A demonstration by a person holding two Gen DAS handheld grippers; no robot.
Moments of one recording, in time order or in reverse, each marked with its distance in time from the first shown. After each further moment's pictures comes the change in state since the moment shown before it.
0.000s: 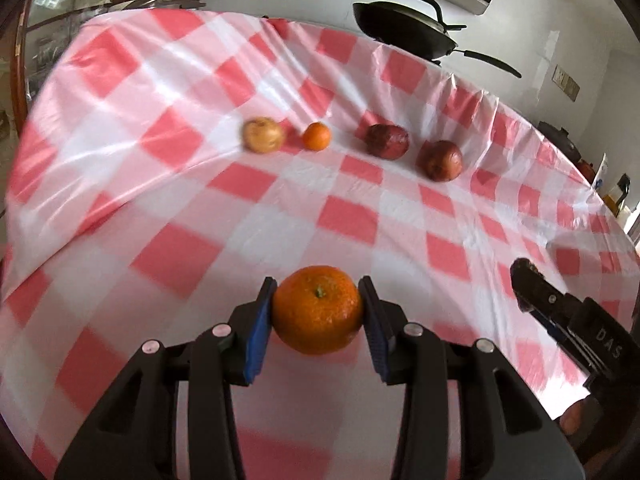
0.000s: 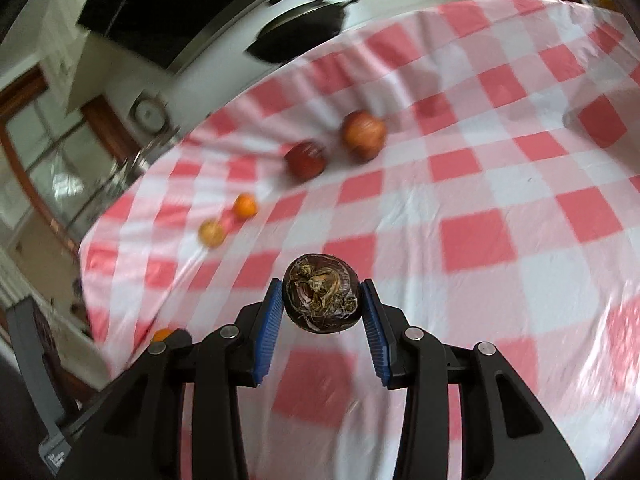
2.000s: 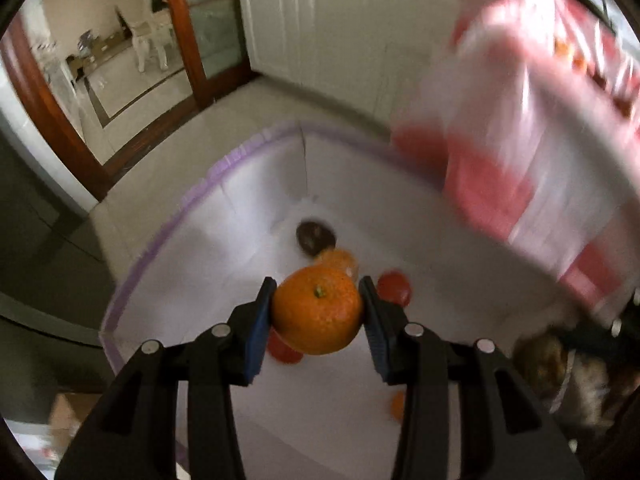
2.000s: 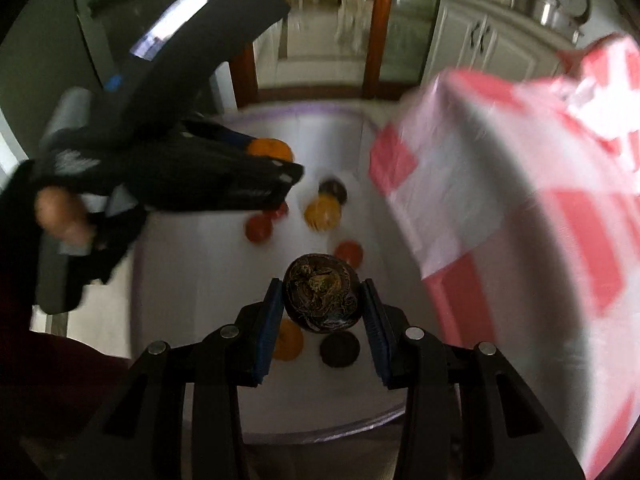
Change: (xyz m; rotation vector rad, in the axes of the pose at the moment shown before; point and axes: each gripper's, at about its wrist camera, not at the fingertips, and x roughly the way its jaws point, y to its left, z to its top) left arm -0.131 0.330 -0.201 -0.176 0.305 0.430; right arm 0.010 0.304 -0.355 -1.195 0.585 0.395
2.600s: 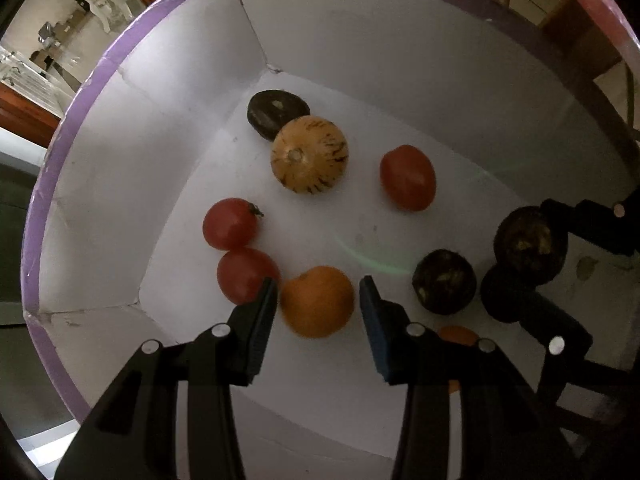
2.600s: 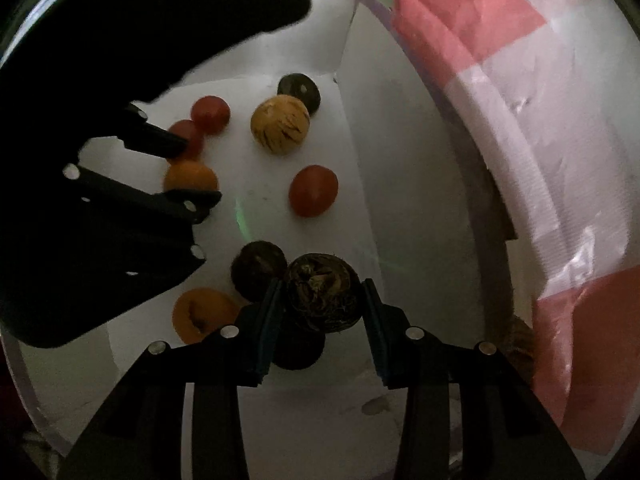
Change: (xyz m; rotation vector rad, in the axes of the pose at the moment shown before) left arm 0.071 -0.022 -0.029 0.108 0.322 0.034; right arm 0.095 0.005 0.006 -0.067 0.265 -0.129
